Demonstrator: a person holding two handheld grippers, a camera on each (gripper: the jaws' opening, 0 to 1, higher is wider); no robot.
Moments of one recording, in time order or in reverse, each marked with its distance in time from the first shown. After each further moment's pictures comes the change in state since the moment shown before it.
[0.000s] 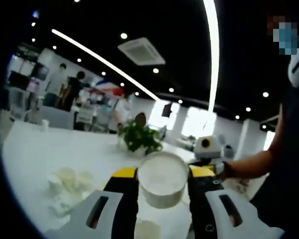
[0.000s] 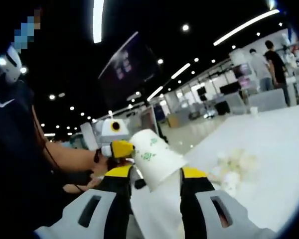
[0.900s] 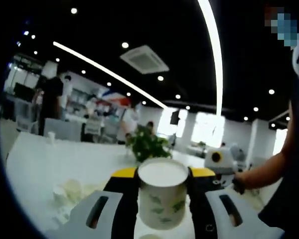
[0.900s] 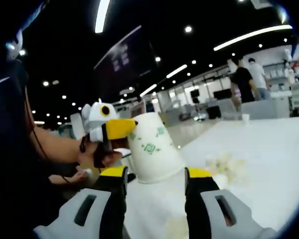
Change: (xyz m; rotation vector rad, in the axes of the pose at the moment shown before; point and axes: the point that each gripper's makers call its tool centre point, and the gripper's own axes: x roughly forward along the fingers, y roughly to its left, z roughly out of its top) left arm 0.028 0.000 0.022 0.066 -0.117 0.105; right arm 0.001 -0.015 -0.014 -0.081 0.016 -0.108
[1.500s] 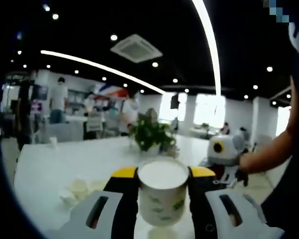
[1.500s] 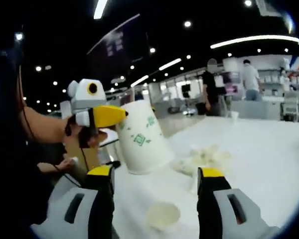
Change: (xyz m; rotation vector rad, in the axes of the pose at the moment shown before) left arm 0.008 0.005 -0.020 0.110 0.118 0.016; right arm 0.000 -0.025 -0.023 -0.038 0.039 -0.094
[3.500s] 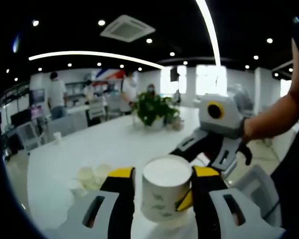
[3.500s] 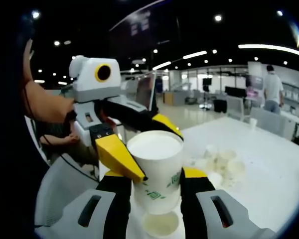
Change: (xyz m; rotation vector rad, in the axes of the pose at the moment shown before) left arm 0.006 0.000 -0.054 0.146 0.255 0.033; right arm 0.038 0.016 -0.018 -0.219 0.180 0.115
